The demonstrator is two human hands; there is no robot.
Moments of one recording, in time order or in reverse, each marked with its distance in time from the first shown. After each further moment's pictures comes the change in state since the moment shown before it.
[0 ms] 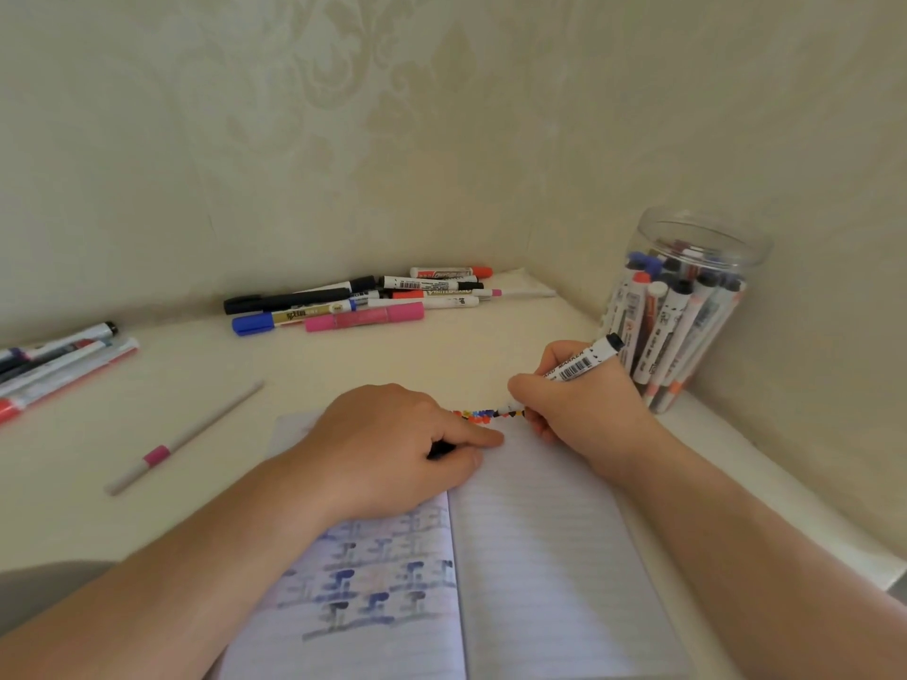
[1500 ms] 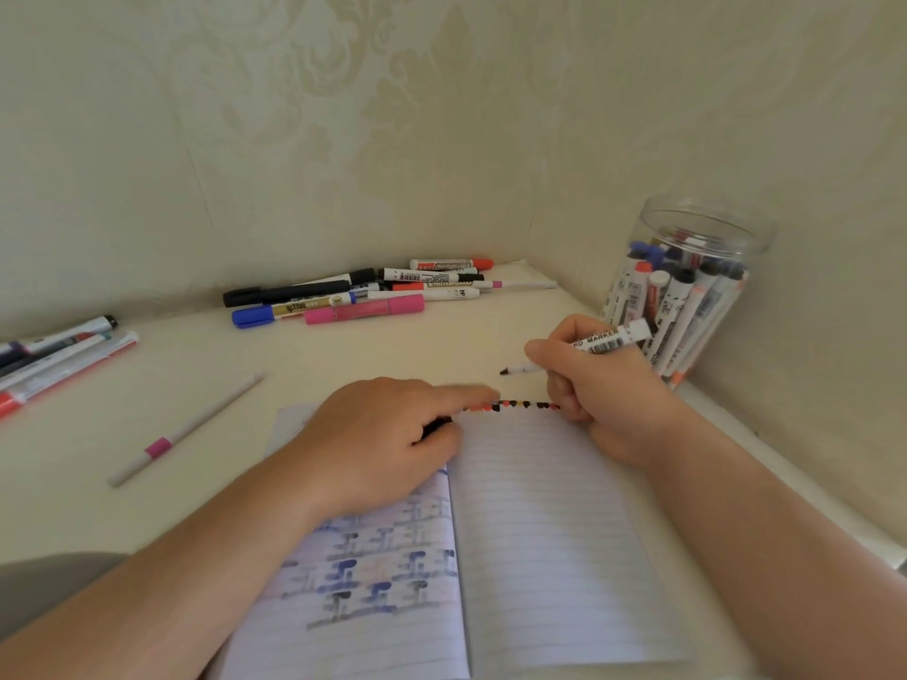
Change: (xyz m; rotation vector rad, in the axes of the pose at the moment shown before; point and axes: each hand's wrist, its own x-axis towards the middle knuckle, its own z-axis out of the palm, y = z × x) left_hand -0.009 -0.003 -0.002 -0.123 0.046 -0.023; right_hand 0.007 0.000 -0.014 0.328 -0.122 0.041
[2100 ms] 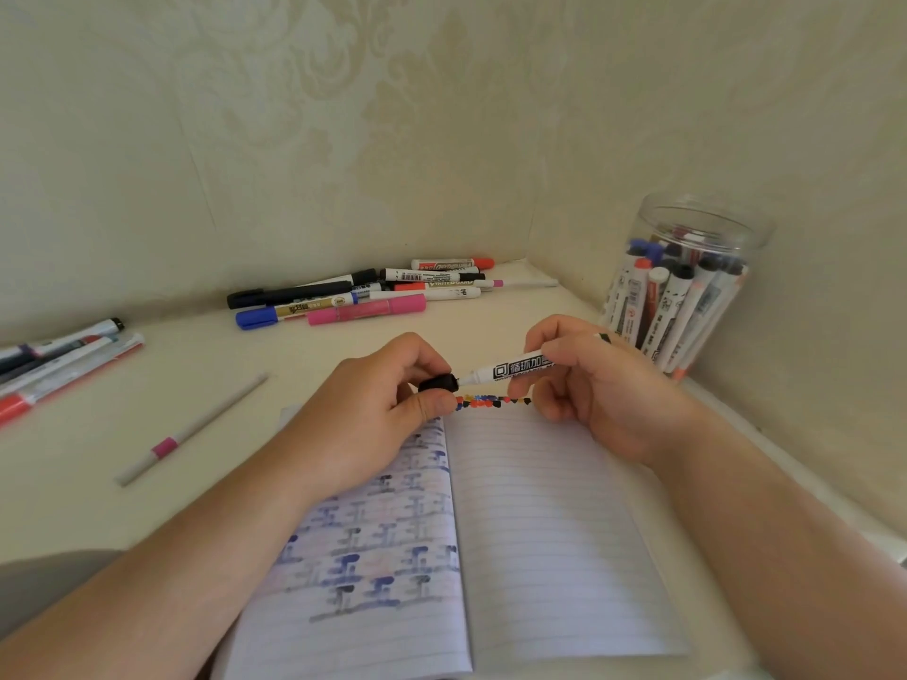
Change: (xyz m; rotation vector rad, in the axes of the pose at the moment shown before) left_hand 0.001 -0.012 0.001 -0.437 0.197 -0.148; right_hand -0.002 -0.003 -0.009 0.044 -0.313 -0.007
